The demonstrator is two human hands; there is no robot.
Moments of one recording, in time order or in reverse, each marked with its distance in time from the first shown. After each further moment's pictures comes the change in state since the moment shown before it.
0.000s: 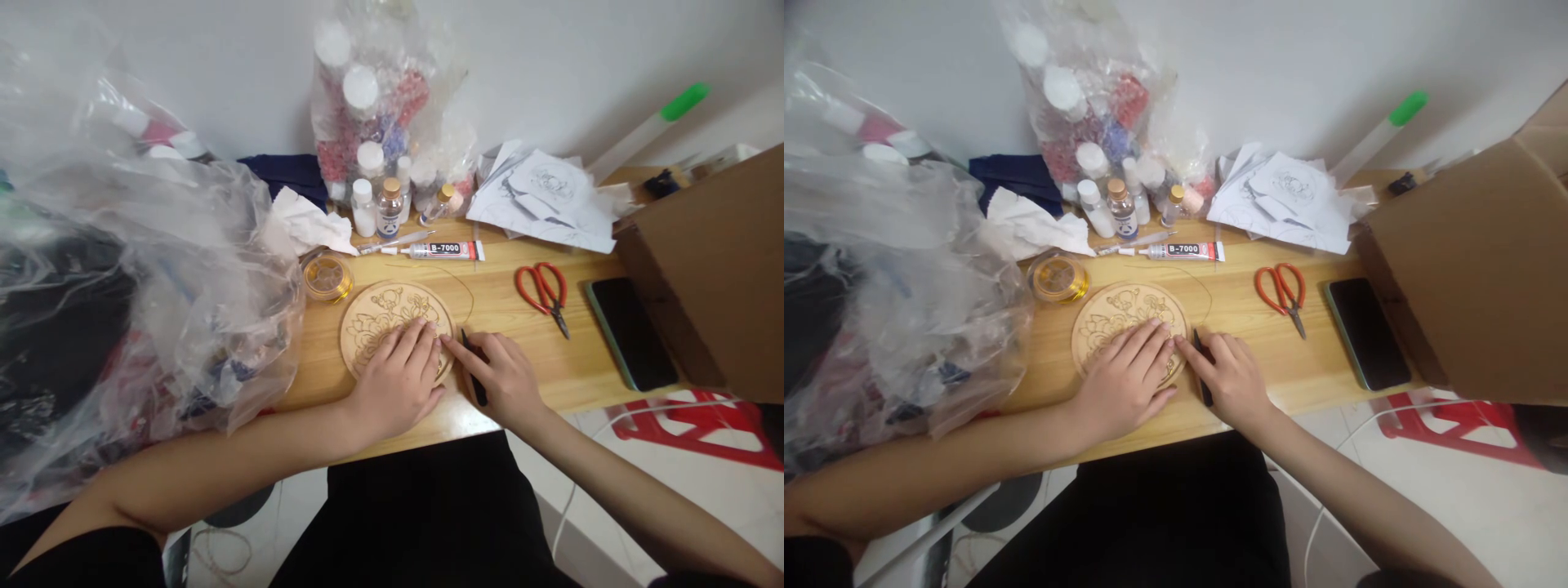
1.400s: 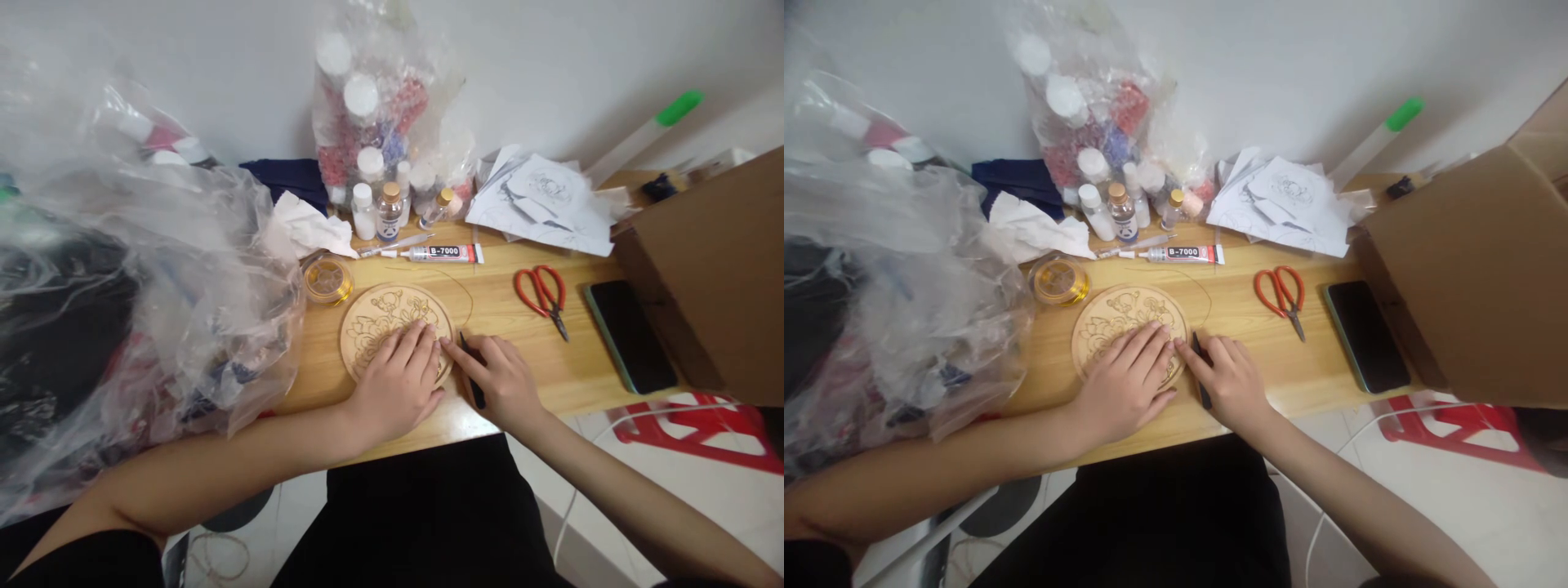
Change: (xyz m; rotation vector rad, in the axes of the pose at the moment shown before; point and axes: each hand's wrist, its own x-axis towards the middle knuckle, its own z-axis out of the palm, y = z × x) left_hand 0.002 0.001 -0.001 0.025 0.017 -0.002; right_hand 0.000 0.000 0.002 -0.023 0.011 -0.020
